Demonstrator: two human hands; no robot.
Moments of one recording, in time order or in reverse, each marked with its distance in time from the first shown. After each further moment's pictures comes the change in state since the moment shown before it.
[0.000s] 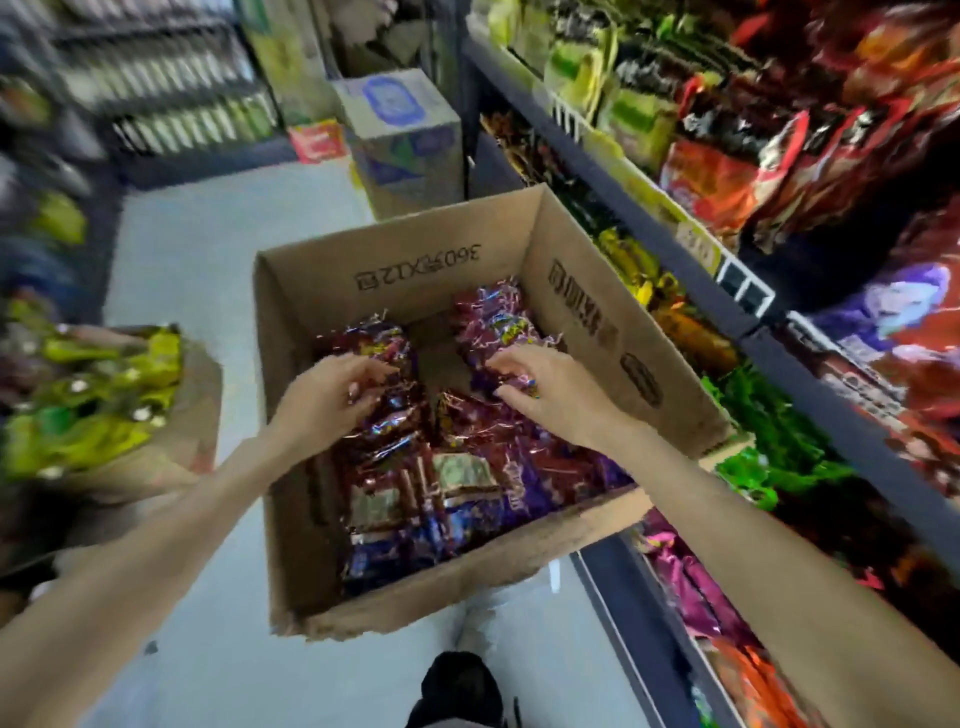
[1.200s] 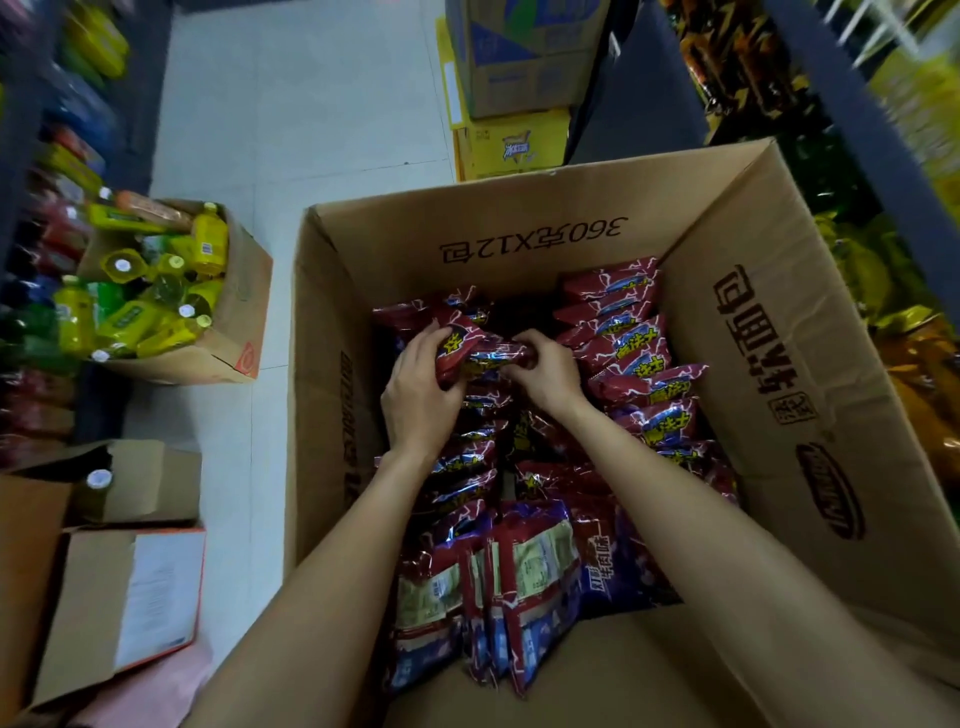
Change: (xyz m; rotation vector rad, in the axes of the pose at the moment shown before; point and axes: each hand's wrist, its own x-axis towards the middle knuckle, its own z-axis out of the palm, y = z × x) left_hand 0.073 -0.063 0.105 -0.152 0.318 -0.578; right_hand 0.194 0.076 0.175 0.292 -0.121 0.445
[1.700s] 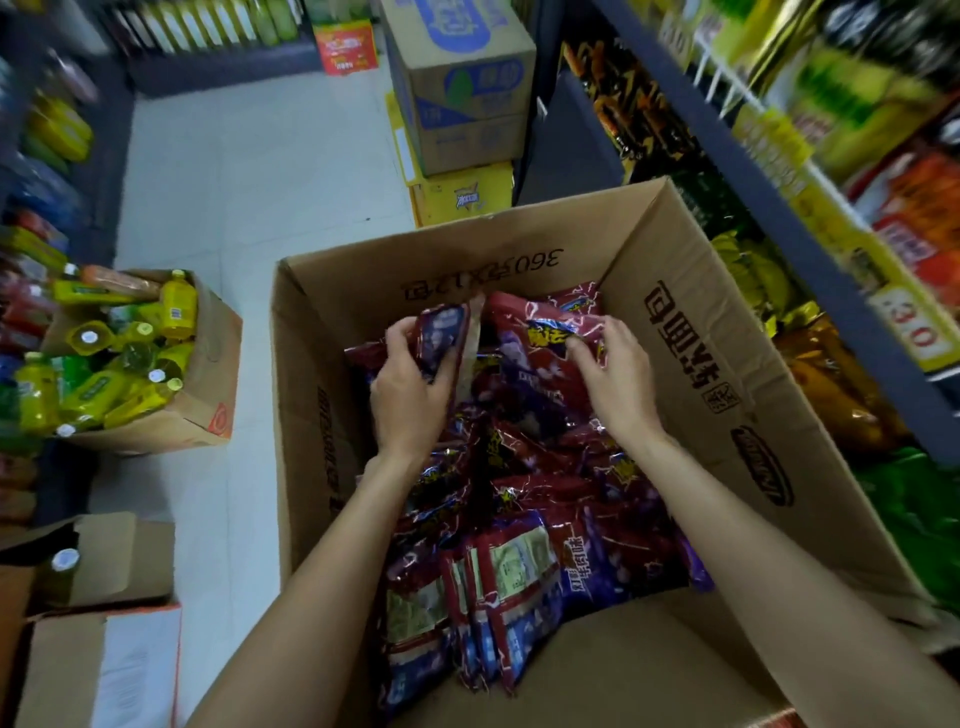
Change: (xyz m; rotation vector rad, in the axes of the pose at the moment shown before) left_hand 0.007 0.065 -0.040 -0.248 0.033 0.019; right_hand -0.080 -0.023 -0.109 -0.045 0.434 -0.139
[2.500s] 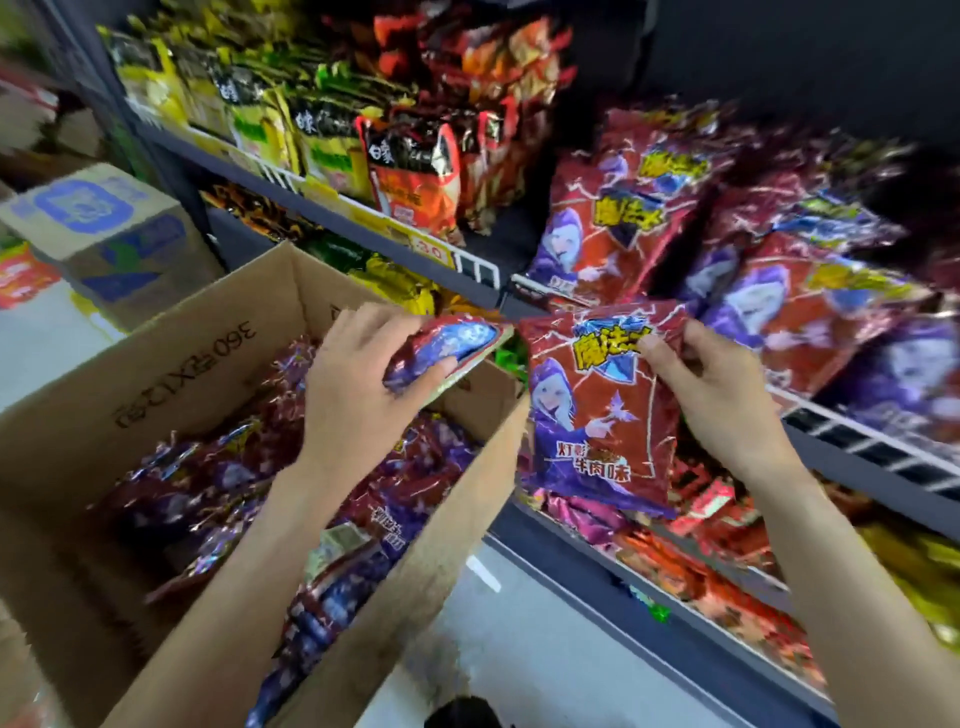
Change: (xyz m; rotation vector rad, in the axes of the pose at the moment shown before) left_hand -0.158 0.218 0.005 -0.081 -0.347 1.077; right_hand -0.301 0.022 -0.285 0.050 0.591 0.260
